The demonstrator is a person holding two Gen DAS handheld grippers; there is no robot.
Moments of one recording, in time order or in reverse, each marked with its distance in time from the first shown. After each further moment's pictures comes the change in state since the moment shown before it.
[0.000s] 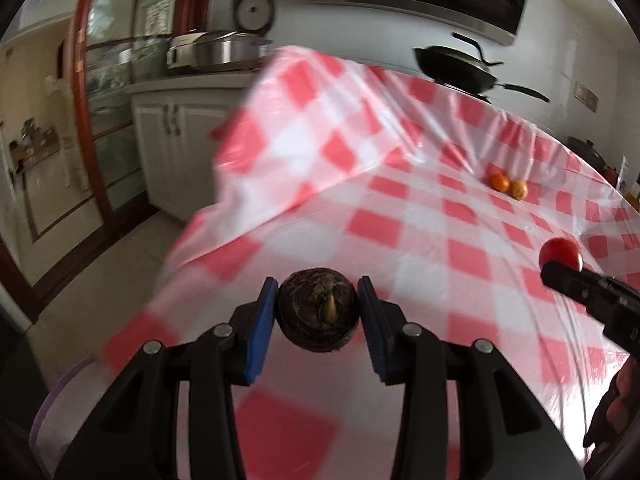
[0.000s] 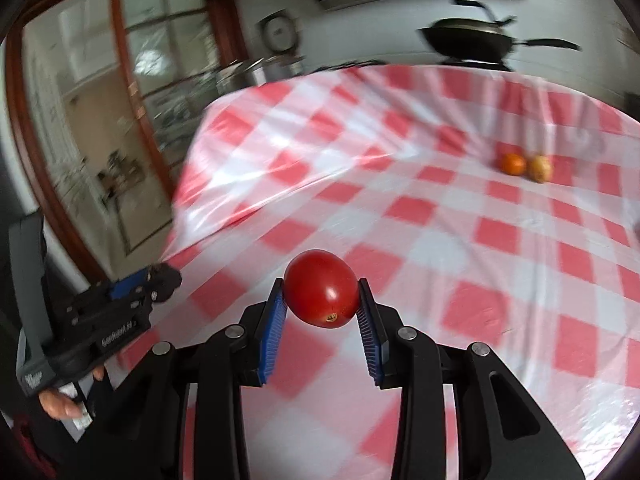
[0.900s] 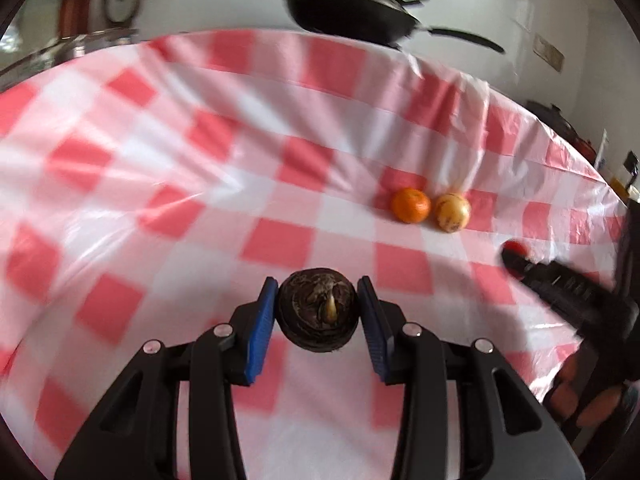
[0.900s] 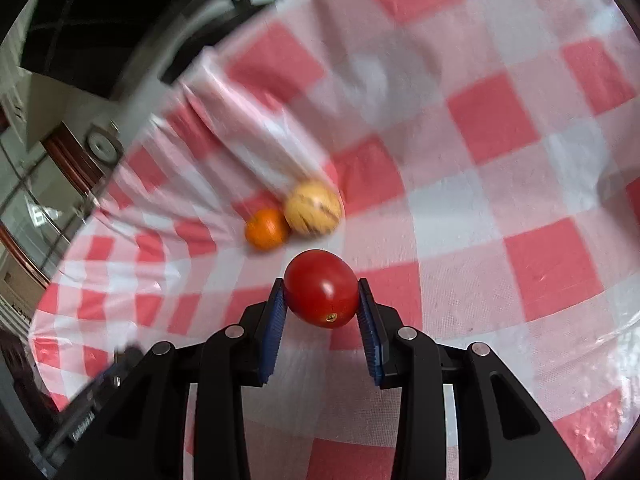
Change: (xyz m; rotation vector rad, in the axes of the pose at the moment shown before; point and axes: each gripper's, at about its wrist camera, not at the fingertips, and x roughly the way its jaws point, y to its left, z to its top) left arm 0.197 -0.249 0.109 0.127 0.100 -0.207; right arm 0.064 -0.344 0.070 0.574 -0.146 -0.216
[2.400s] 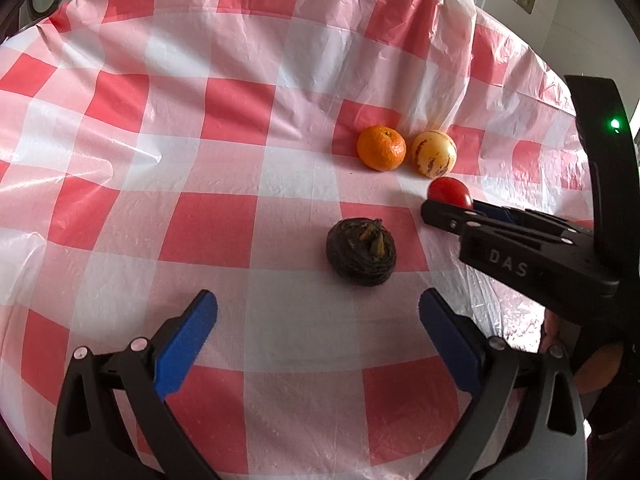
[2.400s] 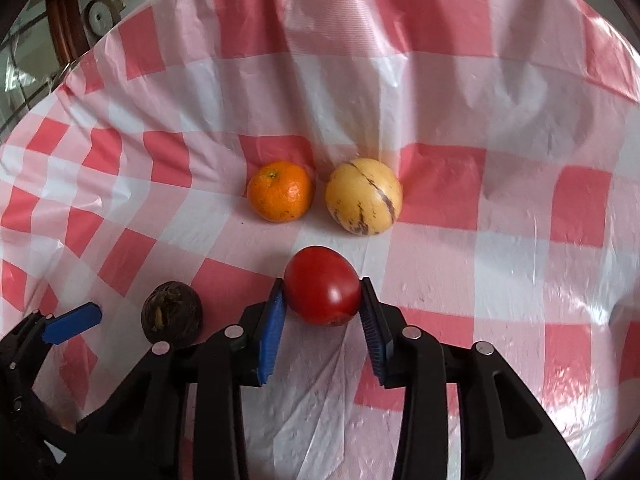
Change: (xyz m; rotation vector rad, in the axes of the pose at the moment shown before) left arm 0.072 -0.023 0.012 0.144 0.224 -0.165; right arm 0.090 0.072 -0.006 -0.386 0.244 -0.217
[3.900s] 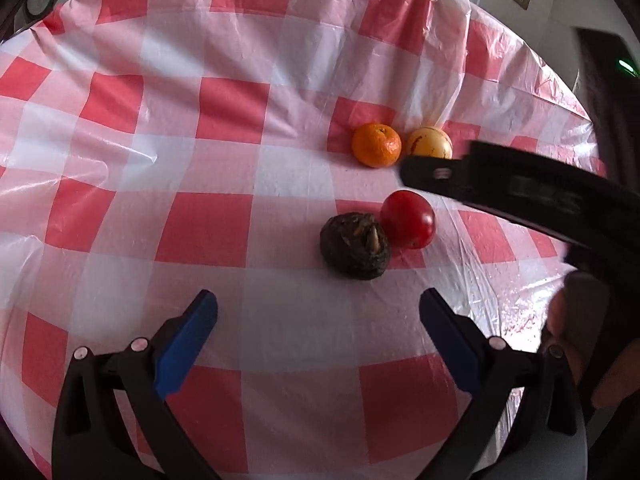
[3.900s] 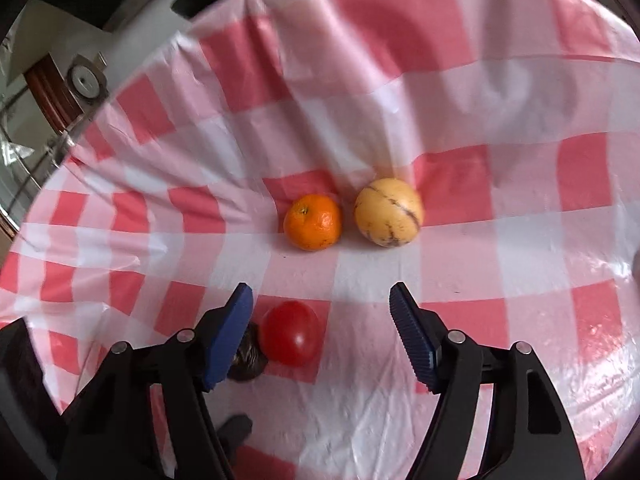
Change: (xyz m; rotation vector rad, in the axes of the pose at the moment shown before) left arm -0.001 0.000 0.000 0.009 0.007 -0.009; right arm -0.019 -0.011 0.019 0.222 -0.009 0.089
